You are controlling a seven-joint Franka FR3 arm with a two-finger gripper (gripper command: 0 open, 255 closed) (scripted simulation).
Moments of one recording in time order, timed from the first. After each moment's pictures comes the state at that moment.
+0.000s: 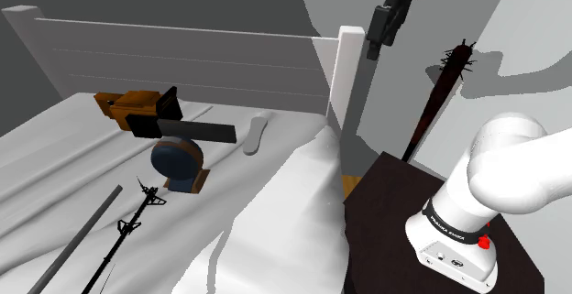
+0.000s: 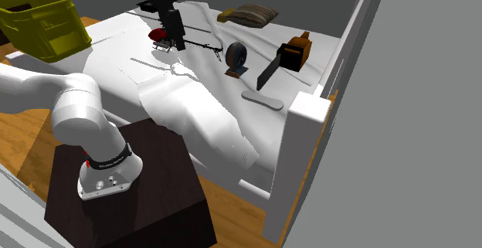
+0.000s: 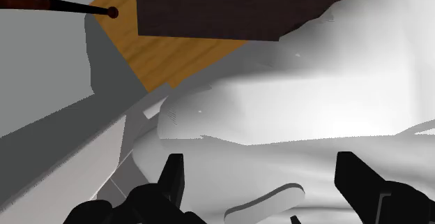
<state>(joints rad) 0.02 -0.82 0.01 -2.32 -0.05 1.54 -0.03</state>
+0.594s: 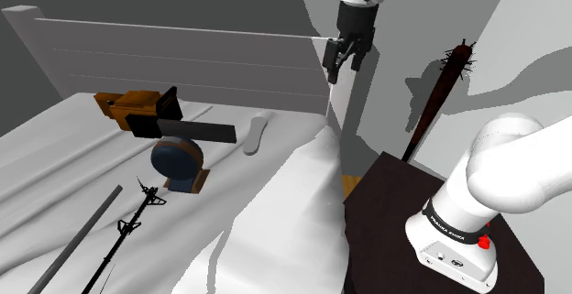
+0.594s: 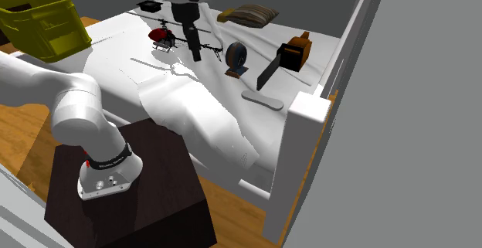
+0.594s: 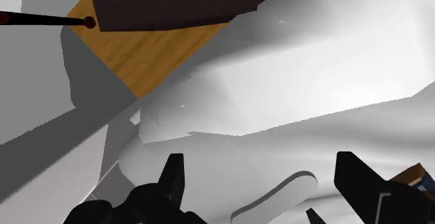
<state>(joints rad) -0.01 -0.66 0.11 -2.38 0.01 1.75 0.18</state>
